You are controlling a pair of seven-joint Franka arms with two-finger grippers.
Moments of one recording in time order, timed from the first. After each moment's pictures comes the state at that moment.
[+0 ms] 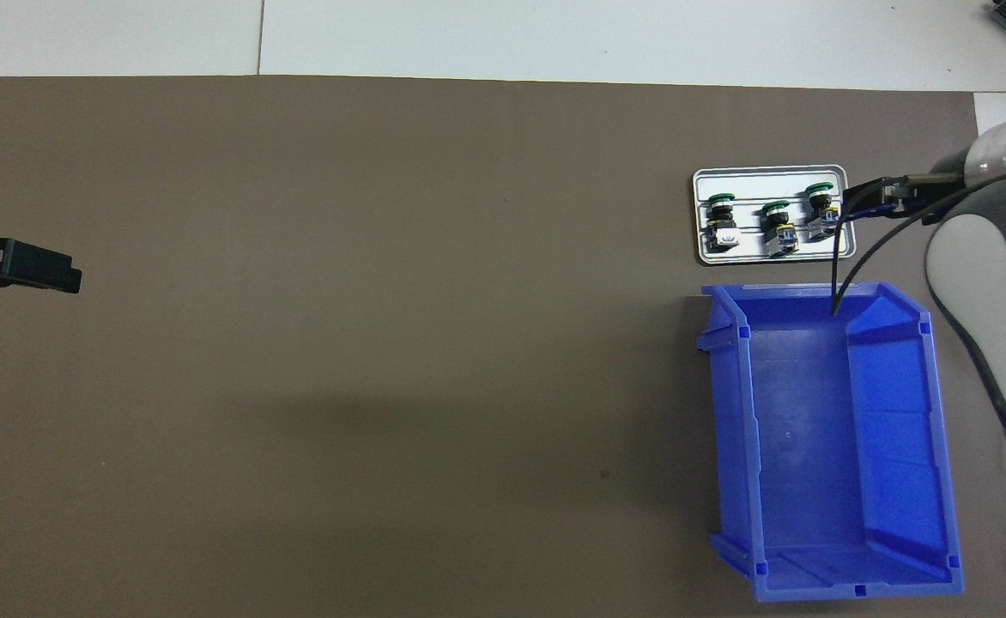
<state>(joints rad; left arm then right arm) -0.08 -0.03 0.05 -1.59 -0.03 1.58 0.11 0.09 0.24 -0.15 -1.64 0.03 2.00 -0.01</state>
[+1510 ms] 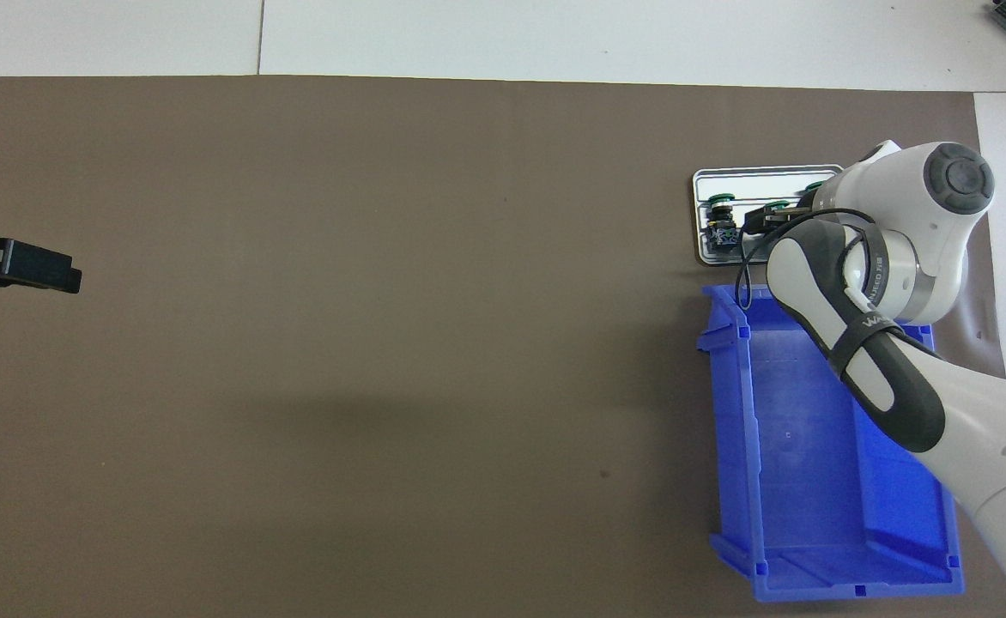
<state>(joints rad) -0.08 -0.03 0.05 -1.59 -0.03 1.58 0.11 0.10 0.50 -0.15 -1.77 0.12 2.41 -0.07</state>
